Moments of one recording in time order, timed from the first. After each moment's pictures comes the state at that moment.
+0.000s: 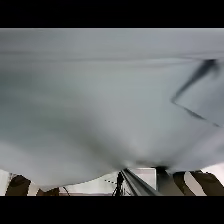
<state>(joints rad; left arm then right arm) 0.38 -0.65 1.94 1.04 -1.72 -1.54 -0.18 -0.85 2.08 -1.40 1.73 1.51</state>
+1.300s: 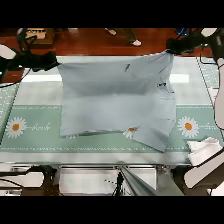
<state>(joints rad) 0.08 -1.55 1.40 1.01 -0.83 -1.40 -0.06 -1.91 2.03 -1.29 1.08 1.51</state>
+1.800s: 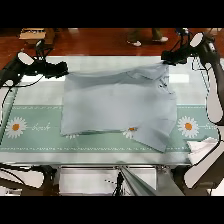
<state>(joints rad) 0.04 -1.67 1.41 1.01 -0.87 -1.38 -0.06 -2.00 2.03 -1.34 1.17 1.54</state>
